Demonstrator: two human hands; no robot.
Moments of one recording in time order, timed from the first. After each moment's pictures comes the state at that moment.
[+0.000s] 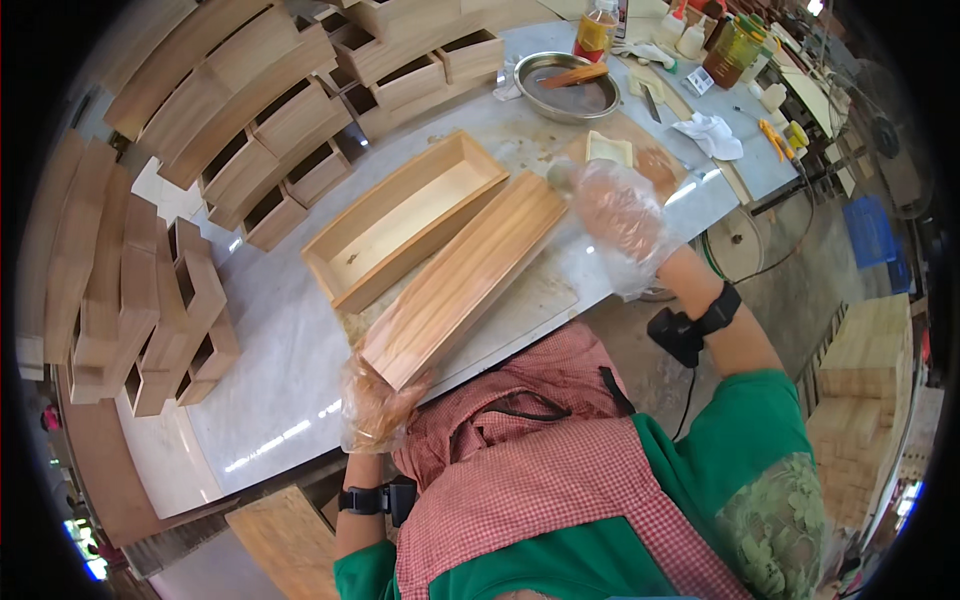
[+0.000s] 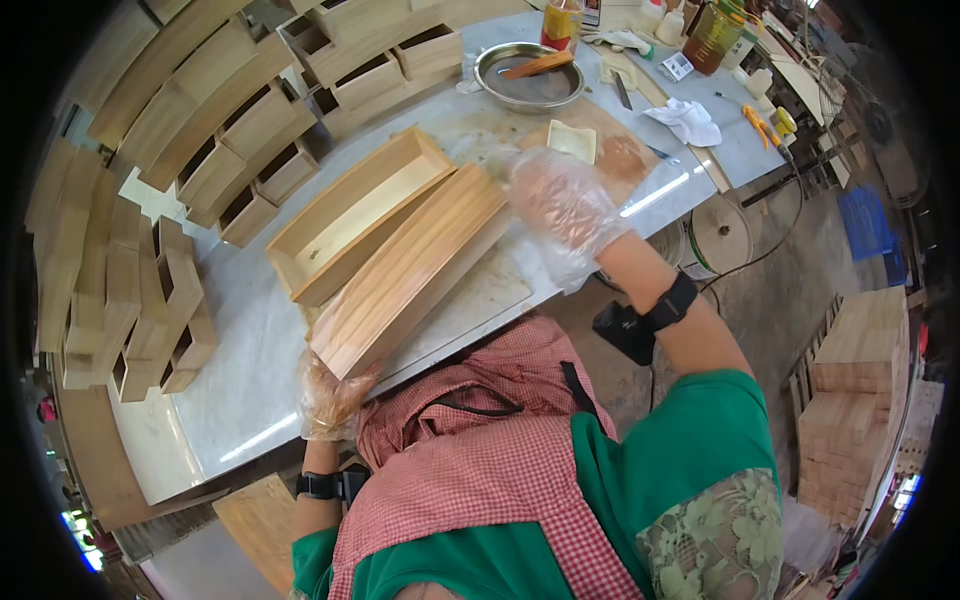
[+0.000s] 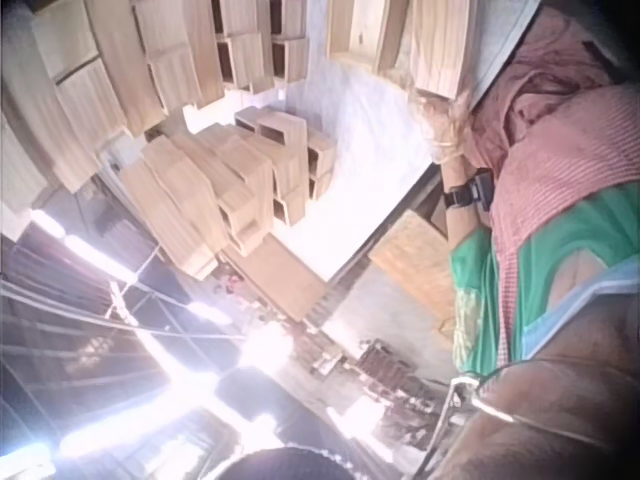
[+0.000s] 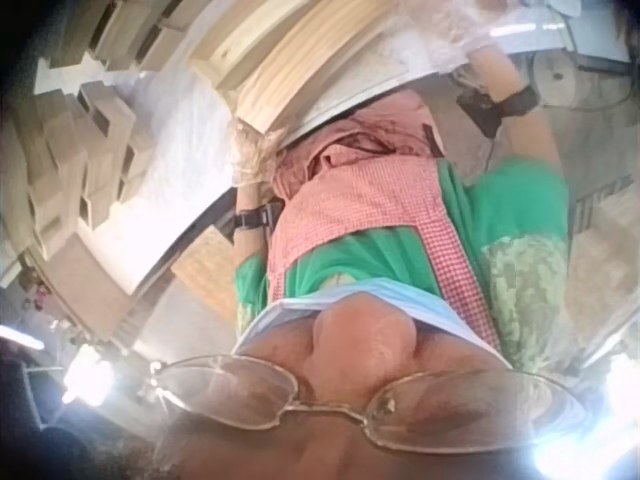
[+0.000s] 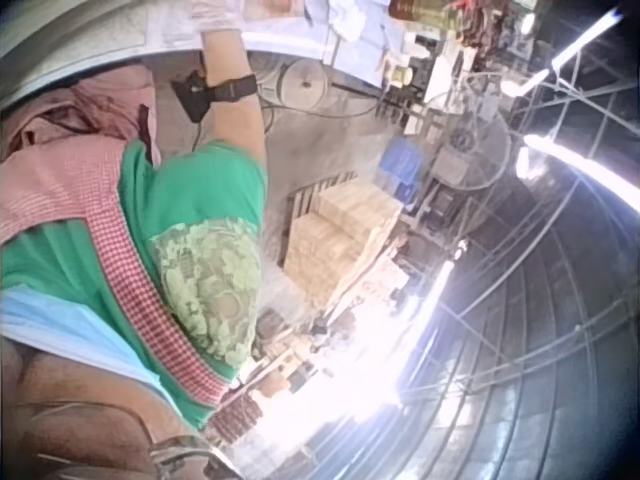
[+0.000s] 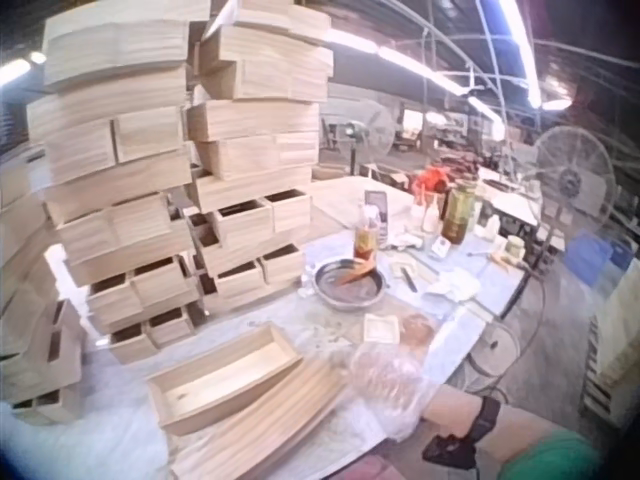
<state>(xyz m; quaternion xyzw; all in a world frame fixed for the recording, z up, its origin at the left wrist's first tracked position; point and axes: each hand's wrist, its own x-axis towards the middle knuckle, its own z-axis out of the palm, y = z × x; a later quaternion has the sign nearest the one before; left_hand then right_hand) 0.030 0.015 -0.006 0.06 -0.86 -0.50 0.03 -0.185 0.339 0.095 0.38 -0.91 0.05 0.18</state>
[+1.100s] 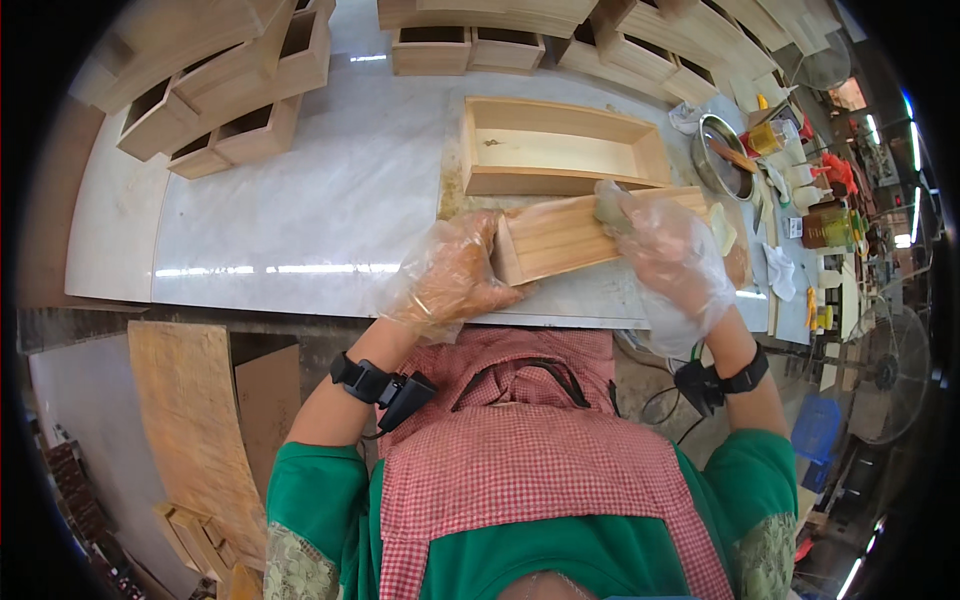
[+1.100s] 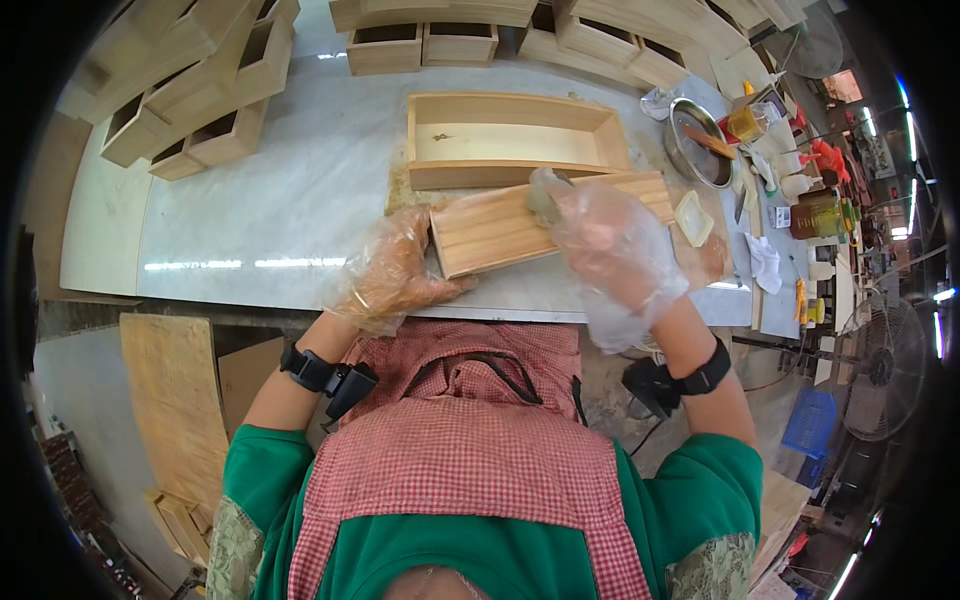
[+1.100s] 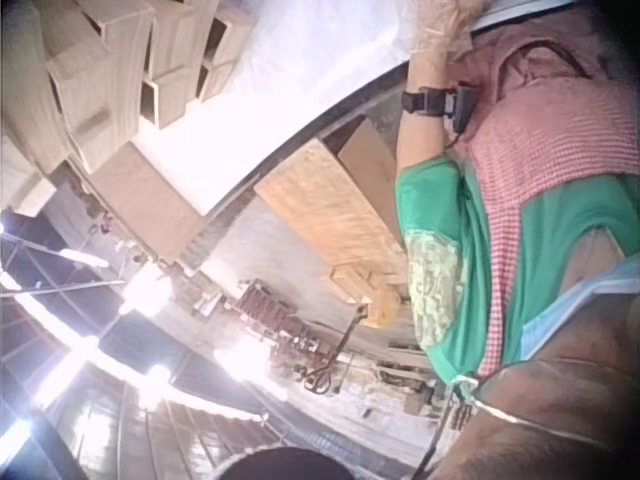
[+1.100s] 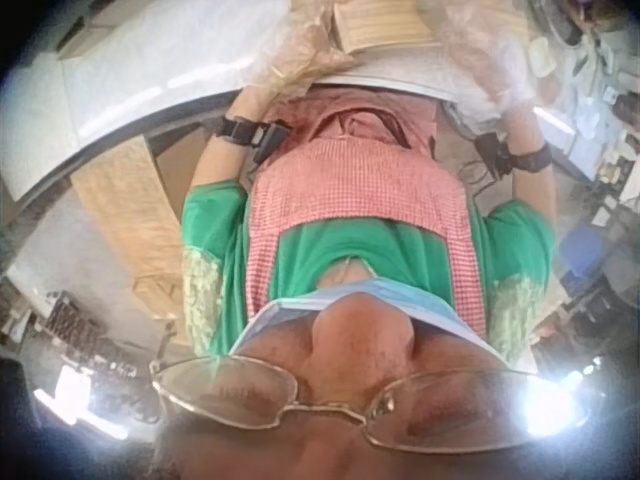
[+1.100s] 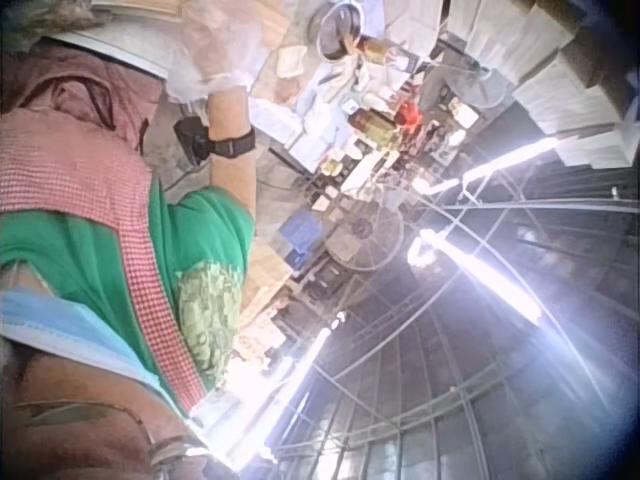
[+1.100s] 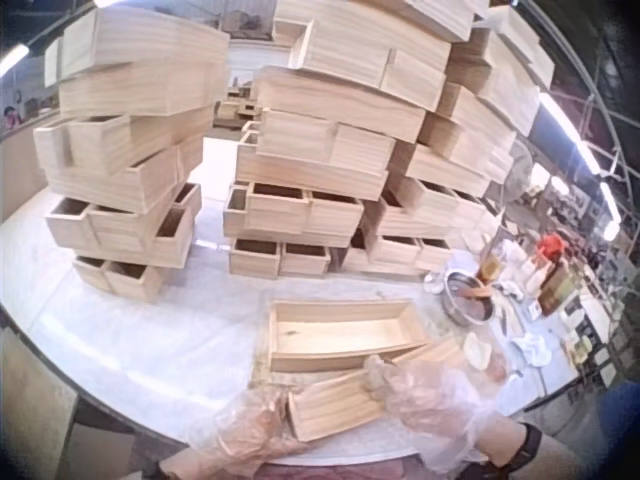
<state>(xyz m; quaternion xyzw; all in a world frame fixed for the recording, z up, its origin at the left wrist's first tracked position) 0.010 0.018 0.006 0.07 -0.88 -0.46 0.08 -0.141 0.215 0.090 0.66 -0.74 0.11 0.02</state>
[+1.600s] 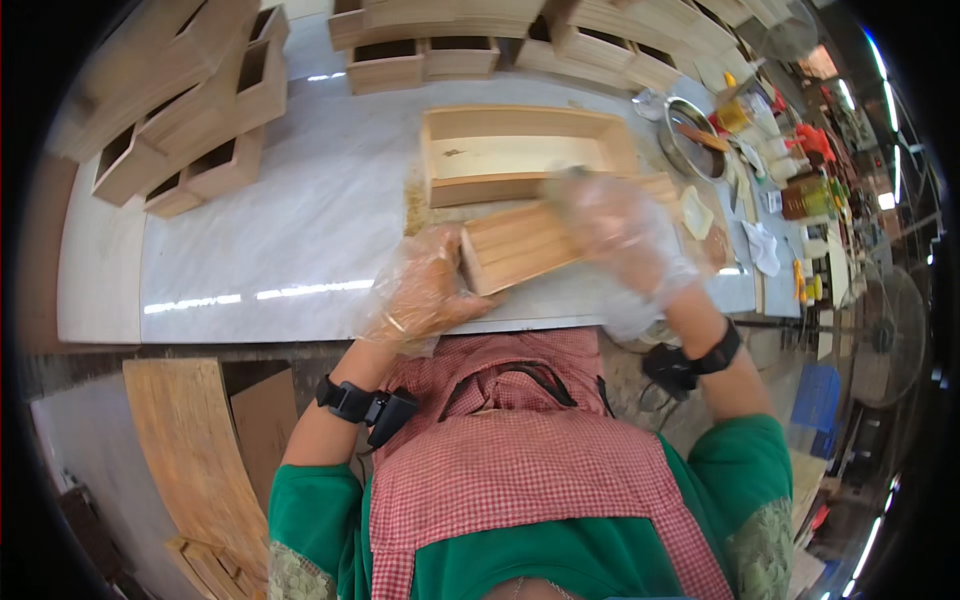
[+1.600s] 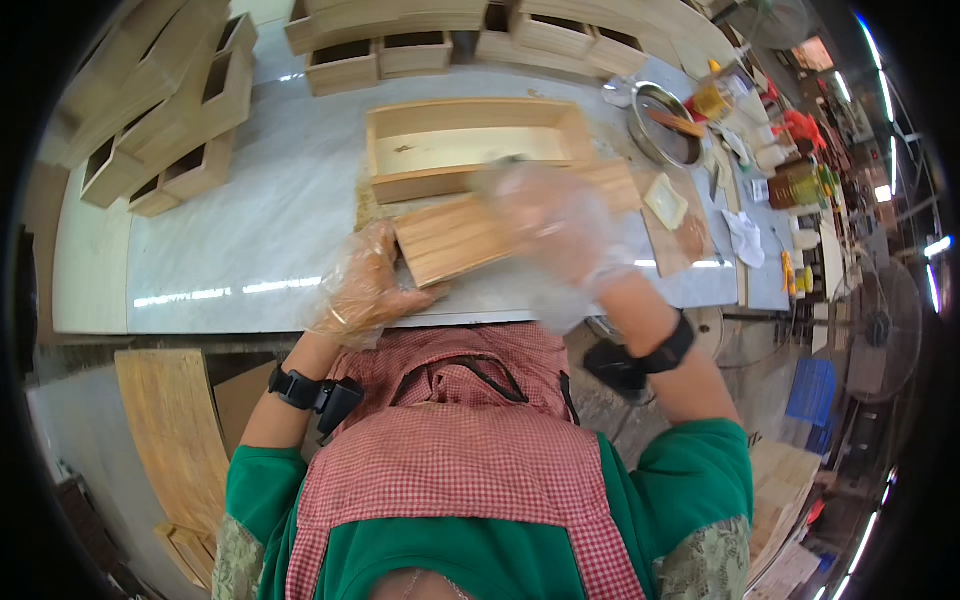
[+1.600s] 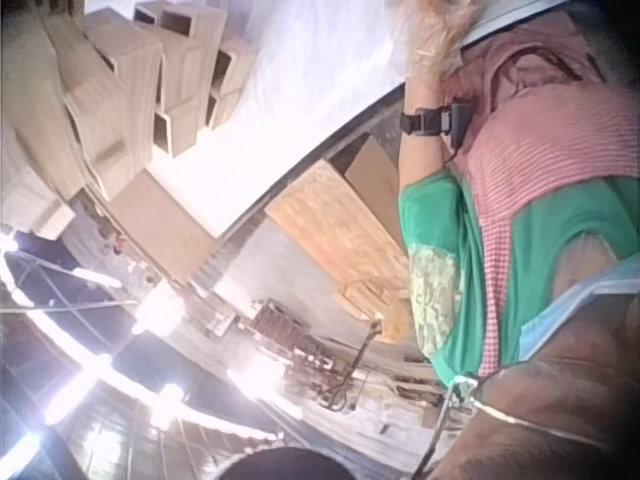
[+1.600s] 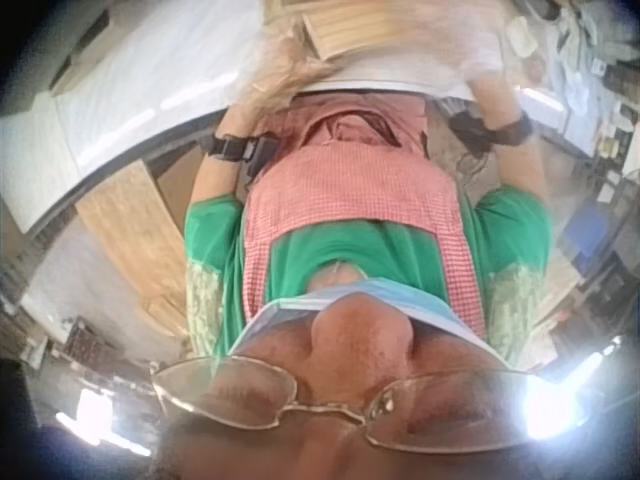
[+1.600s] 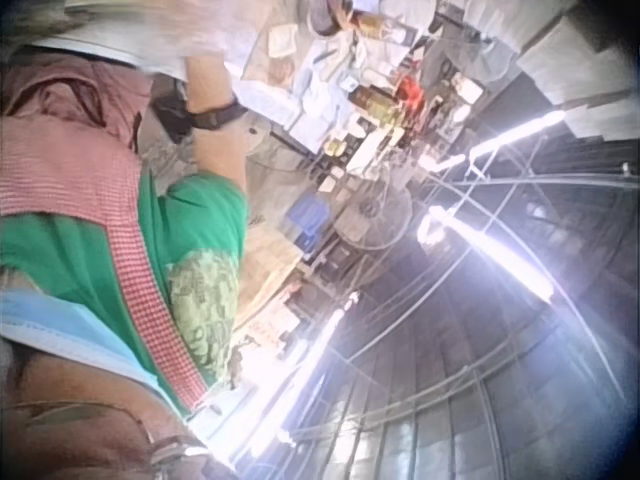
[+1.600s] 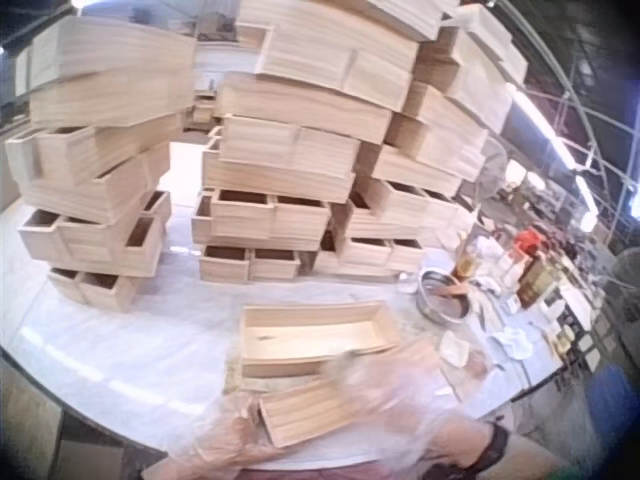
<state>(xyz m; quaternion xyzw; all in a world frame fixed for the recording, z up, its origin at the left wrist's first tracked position) 0.008 0.017 0.005 0.05 -0.88 -0.46 0.09 -0.161 0.227 0.070 0.53 -0.78 0.29 -0.15</state>
